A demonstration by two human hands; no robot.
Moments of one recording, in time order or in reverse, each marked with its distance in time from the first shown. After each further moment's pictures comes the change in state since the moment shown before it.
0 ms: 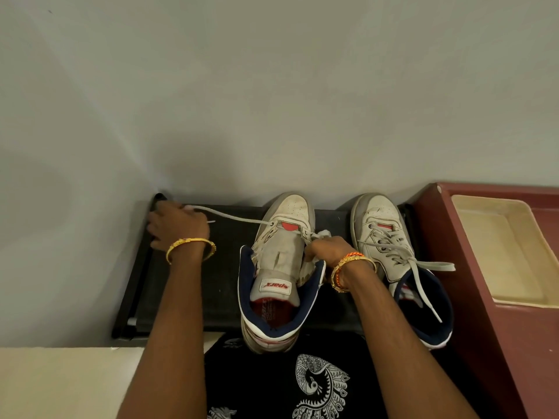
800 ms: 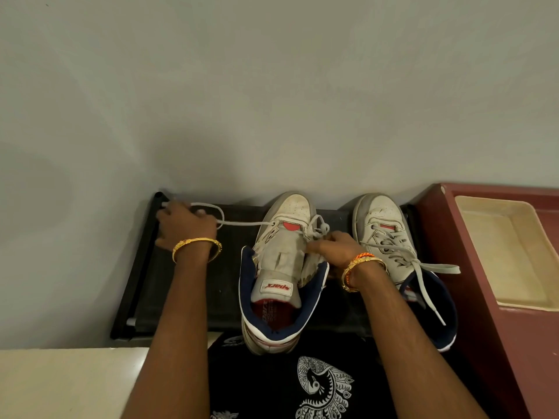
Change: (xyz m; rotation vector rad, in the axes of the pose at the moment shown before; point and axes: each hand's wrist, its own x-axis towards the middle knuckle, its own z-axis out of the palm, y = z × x) left_hand -0.007 0.002 0.003 0.015 -0.040 0.034; right_hand 0.008 0.005 -0.006 0.105 0.011 -0.024
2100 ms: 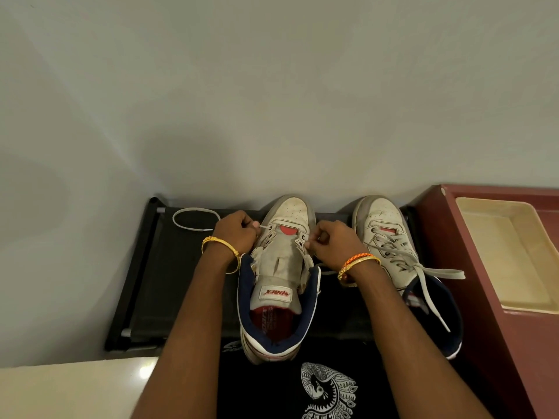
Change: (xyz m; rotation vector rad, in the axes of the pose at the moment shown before) left_hand -0.016 0.017 0.032 -0.067 -0.636 0.229; right_hand 0.031 0.009 -0.003 -0.578 0.169 -0.500
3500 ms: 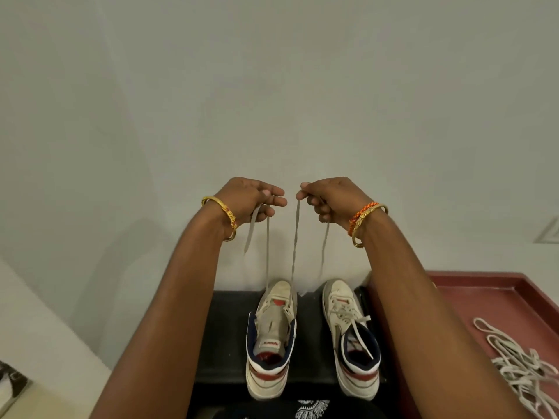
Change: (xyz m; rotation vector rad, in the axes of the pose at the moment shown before) left_hand -0.213 0.235 -0.168 -0.402 -0.090 0.392; right_hand -0.143 -0.202 -0.246 0.687 0.070 -0.184
